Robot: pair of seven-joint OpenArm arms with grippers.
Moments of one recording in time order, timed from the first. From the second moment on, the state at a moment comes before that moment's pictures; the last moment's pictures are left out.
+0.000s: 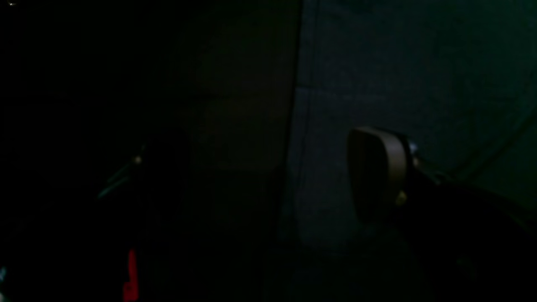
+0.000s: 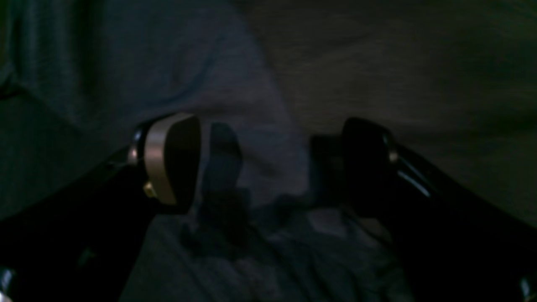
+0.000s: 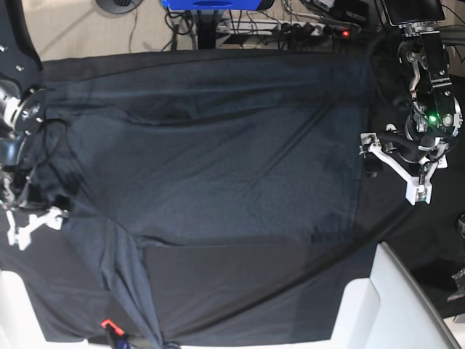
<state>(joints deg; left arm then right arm) 10.2 -17.4 -18.8 99.0 -13.2 -8.9 51.1 31.8 16.9 34.2 25.2 -8.2 25.1 -26.4</state>
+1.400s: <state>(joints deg) 10.6 -15.5 -18.3 99.0 -13.2 -8.9 51.1 24.2 11.7 34.6 47.8 -7.6 25.6 -40.8</state>
